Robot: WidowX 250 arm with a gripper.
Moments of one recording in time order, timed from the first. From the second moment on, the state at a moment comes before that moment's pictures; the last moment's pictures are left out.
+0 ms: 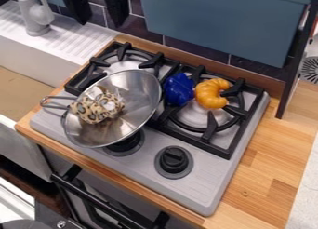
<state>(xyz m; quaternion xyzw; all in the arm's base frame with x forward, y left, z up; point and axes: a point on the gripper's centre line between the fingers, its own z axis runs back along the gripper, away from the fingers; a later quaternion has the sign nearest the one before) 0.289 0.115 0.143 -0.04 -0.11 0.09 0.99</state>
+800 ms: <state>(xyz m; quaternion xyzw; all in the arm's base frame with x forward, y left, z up) 0.302 0.050 0.108 -0.04 -0.10 -0.02 0.99</state>
